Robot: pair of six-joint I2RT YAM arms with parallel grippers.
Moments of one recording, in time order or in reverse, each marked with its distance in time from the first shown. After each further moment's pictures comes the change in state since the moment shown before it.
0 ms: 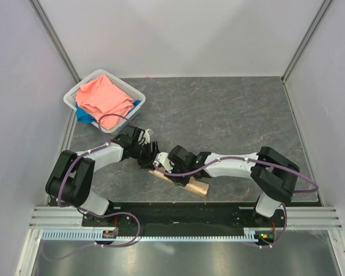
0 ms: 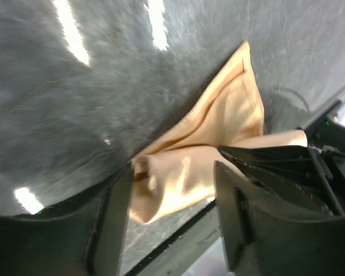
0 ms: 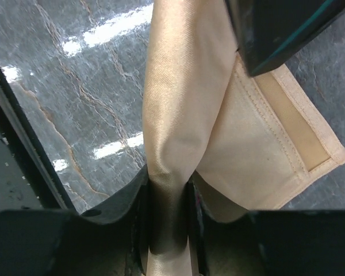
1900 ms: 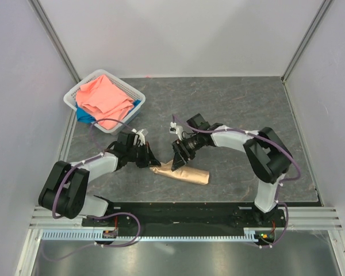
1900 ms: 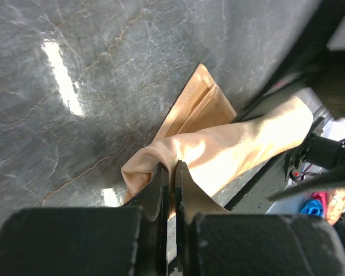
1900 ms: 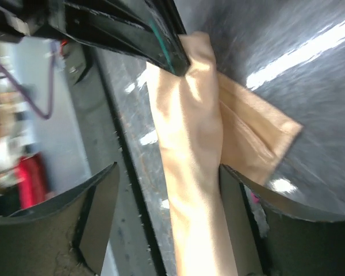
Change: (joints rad) left arm 0.024 -0.143 -0.186 0.266 -0.016 -0.061; right arm -0.428 0.224 0.187 -0.053 -0.844 0.174
